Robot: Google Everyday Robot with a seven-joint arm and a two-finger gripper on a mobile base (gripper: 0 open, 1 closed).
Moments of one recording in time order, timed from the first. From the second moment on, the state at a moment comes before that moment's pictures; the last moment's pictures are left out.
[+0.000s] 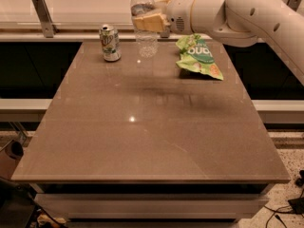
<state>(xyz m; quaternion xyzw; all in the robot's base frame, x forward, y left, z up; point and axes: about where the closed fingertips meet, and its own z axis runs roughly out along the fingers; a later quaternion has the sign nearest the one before) 0.708 0.004 1.019 -0.43 0.63 0.25 0.60</state>
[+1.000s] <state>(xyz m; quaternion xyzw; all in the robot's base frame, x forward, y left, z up) 0.754 0.035 0.957 -0.42 0.65 0.31 0.56</state>
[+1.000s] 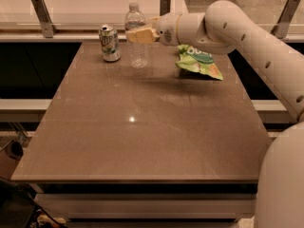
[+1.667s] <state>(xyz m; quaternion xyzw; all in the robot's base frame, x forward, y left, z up) 0.781 0.041 0.933 -0.39 0.63 0.33 0.58</state>
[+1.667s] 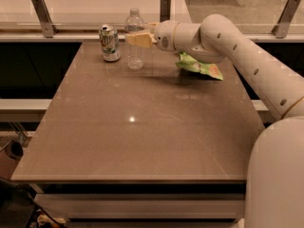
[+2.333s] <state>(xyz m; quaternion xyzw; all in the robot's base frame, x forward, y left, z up) 0.787 0.048 0.927 -0.39 0.64 0.33 0.58</state>
